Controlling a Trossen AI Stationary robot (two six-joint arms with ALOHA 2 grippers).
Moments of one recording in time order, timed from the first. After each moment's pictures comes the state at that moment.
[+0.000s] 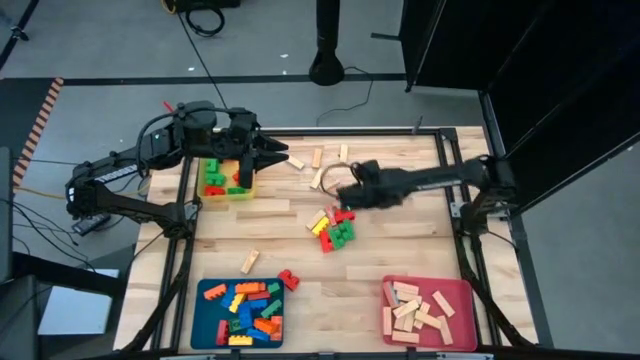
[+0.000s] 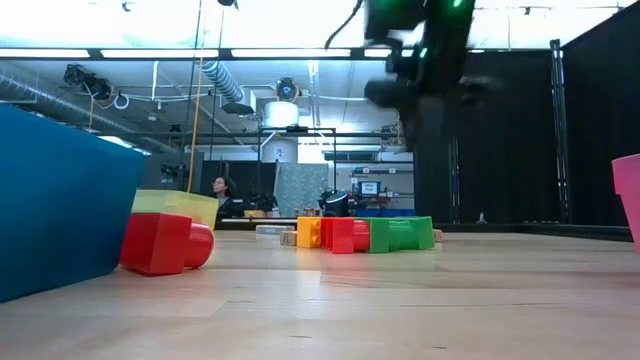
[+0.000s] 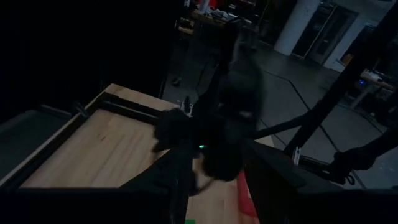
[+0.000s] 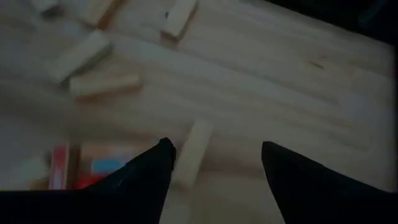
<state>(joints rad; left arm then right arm) 0.29 1.10 1.32 -0.39 0.25 -0.27 0.00 1.74 1.39 -1.20 0.58 1.29</state>
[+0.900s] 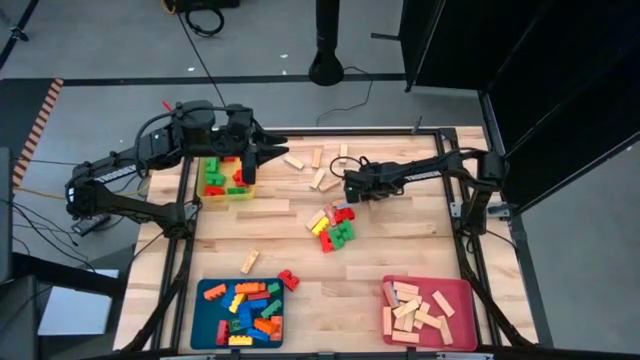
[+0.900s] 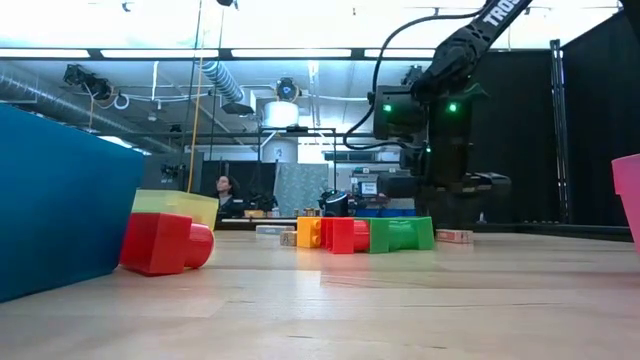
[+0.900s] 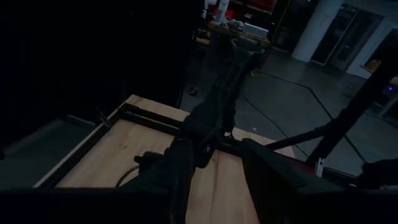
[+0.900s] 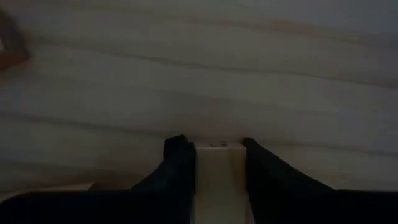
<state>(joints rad) 0.29 1.10 1.32 -0.36 0.16 -0.24 -0.23 1.85 1.02 -0.66 0.24 1.21</state>
